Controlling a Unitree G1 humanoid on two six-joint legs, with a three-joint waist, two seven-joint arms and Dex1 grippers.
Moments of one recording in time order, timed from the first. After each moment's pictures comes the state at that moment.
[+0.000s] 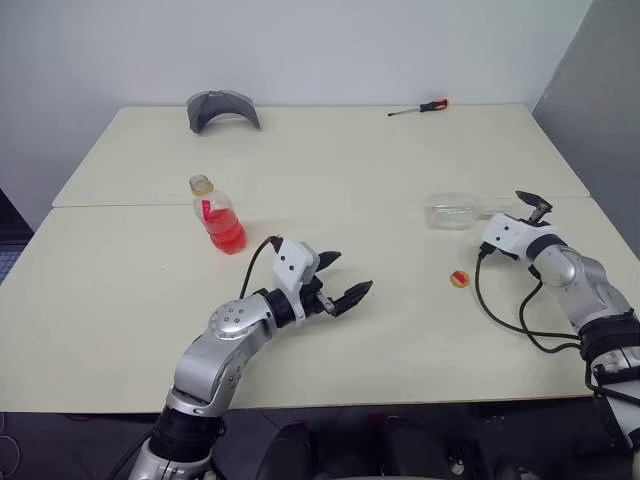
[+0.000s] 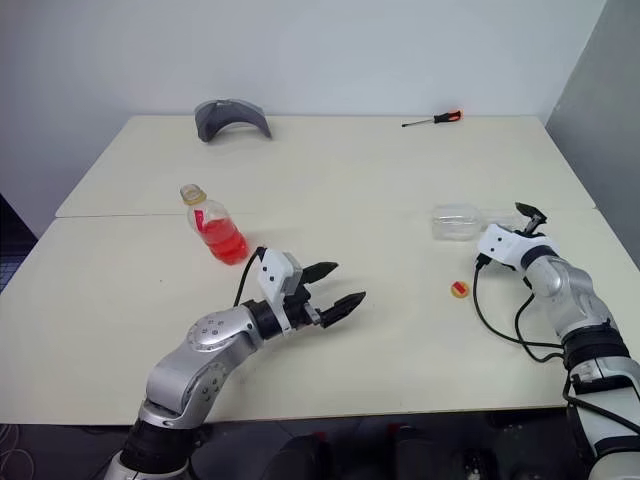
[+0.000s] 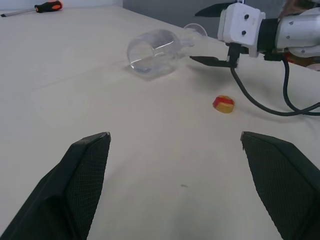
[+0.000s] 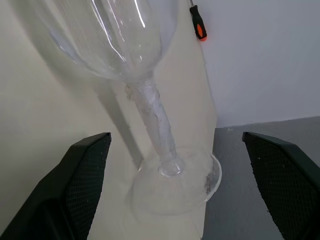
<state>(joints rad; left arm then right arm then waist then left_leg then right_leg) -0.22 0.33 -0.16 -0.34 -0.38 0.51 -0.59 -0.66 -0.74 0.20 0.77 -0.53 -0.24 0.12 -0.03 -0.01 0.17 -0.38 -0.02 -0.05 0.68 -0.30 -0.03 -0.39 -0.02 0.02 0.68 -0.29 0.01</state>
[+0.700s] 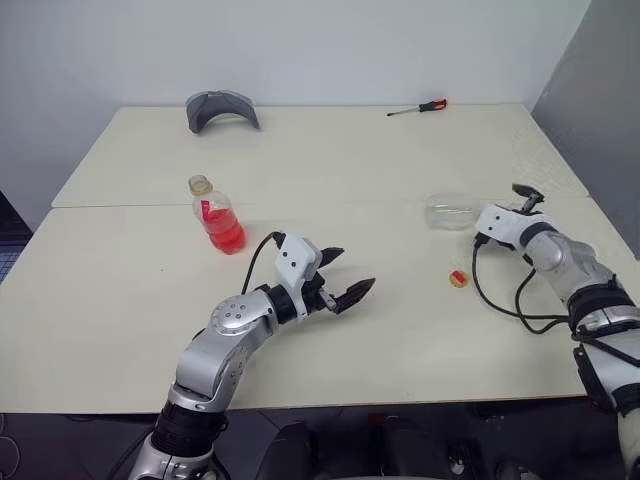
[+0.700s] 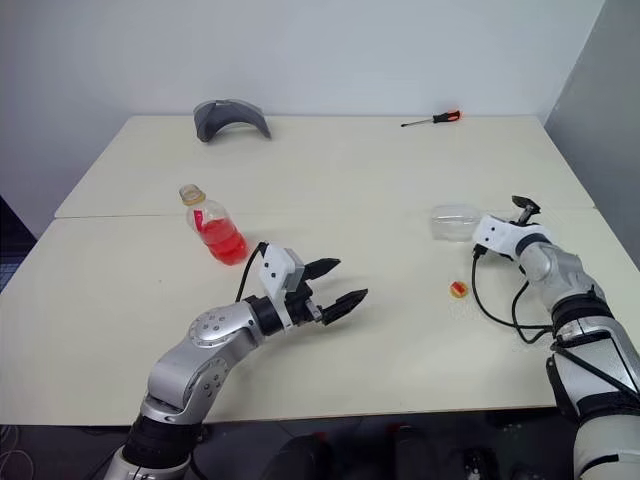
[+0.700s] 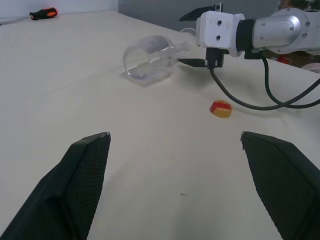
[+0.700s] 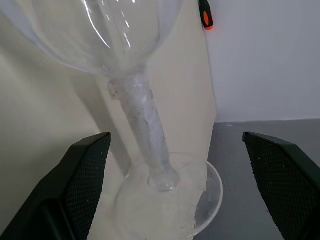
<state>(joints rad) -0.24 0.33 -0.16 -0.34 -0.37 0.52 -0.59 -0.90 -0.68 0.32 1.15 -0.60 -0.33 0.04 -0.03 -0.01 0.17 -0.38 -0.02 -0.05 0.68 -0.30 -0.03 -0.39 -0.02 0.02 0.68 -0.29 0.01</state>
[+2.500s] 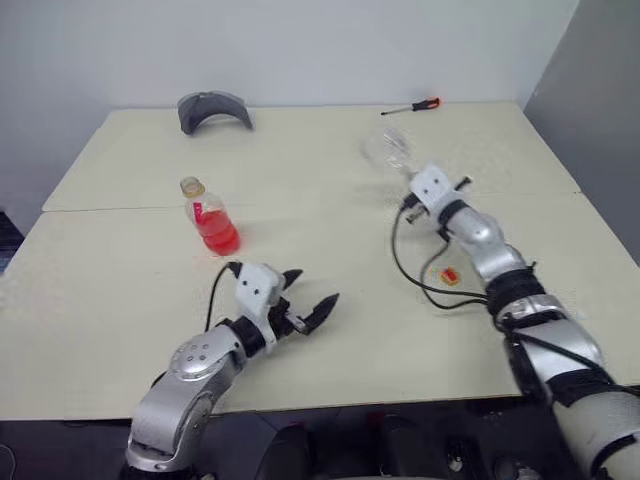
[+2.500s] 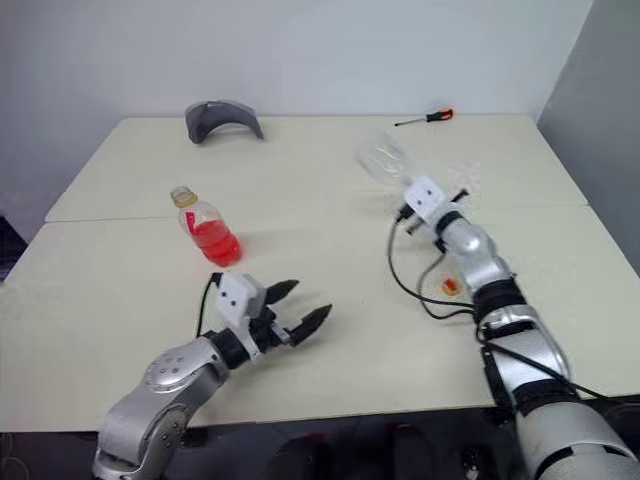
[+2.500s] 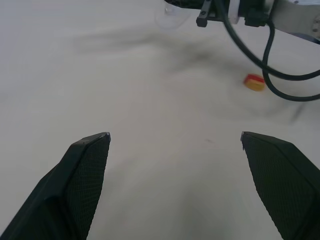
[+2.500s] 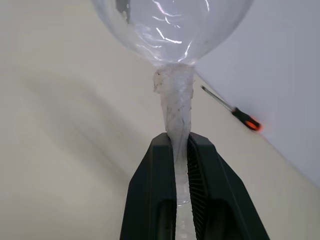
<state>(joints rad) 0.05 0.38 0.00 -0.58 -0.40 0.59 -0.44 -0.96 -0.28 0.11 0.88 -0.16 -0.16 0.28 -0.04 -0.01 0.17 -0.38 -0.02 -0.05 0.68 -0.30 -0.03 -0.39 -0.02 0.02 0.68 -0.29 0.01</state>
